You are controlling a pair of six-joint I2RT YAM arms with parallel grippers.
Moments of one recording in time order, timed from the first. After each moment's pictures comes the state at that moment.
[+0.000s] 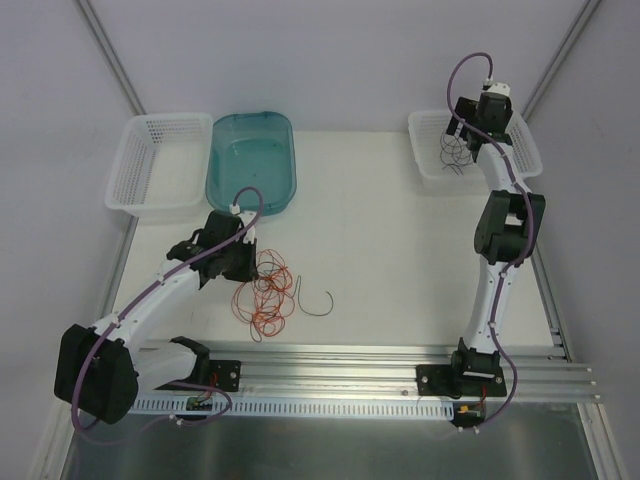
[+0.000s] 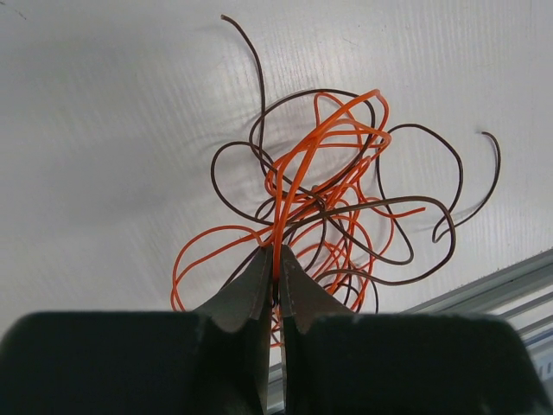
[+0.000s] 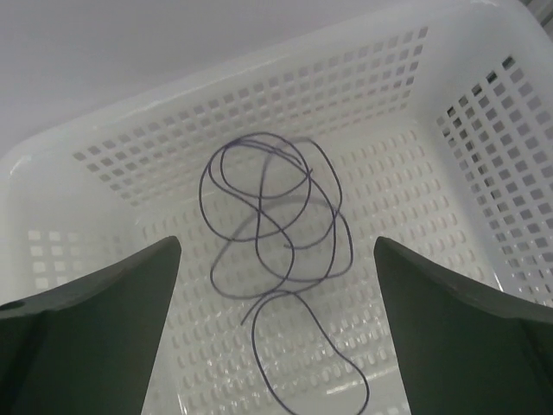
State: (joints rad) left arm -0.38 1.11 0.73 -0.59 0.15 -0.22; right arm -0.08 2.35 2.13 -0.20 0.15 0.13
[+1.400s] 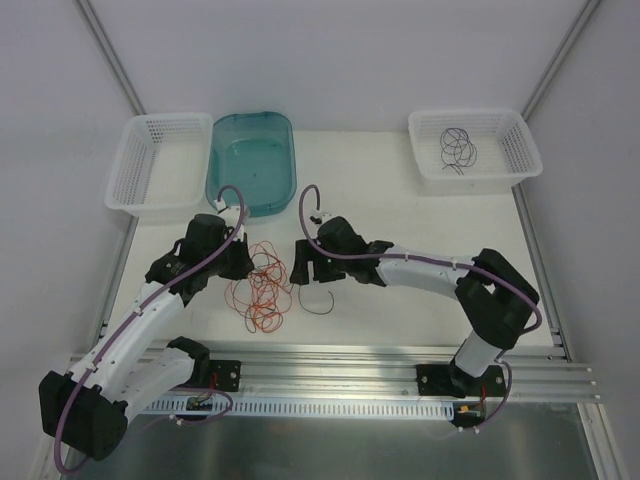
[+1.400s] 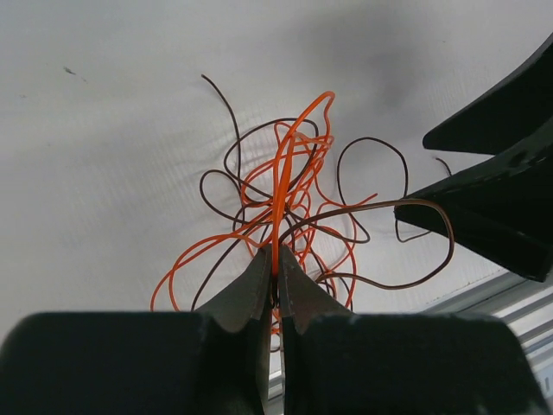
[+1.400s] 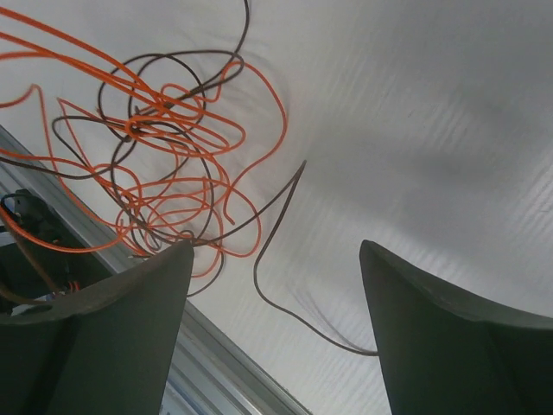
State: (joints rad) left arm -0.38 0.90 0.72 -0.59 0.13 -0.23; right arm 0.92 1.66 1.01 -0.10 -0.12 0.67
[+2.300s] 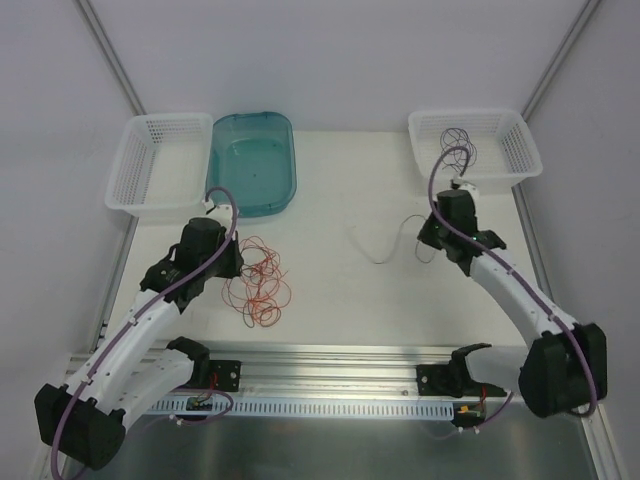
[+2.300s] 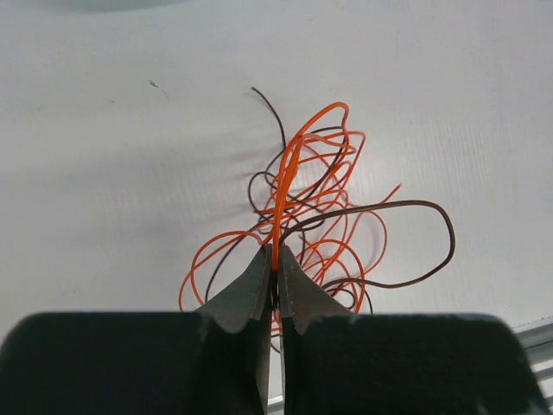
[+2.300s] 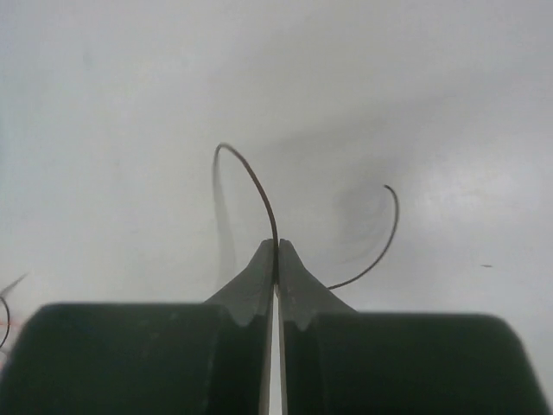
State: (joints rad) left arm -0.38 0.84 0.70 -0.59 -0.02 -0.25; right arm 0.37 1.25 0.86 -0.37 0.18 0.60
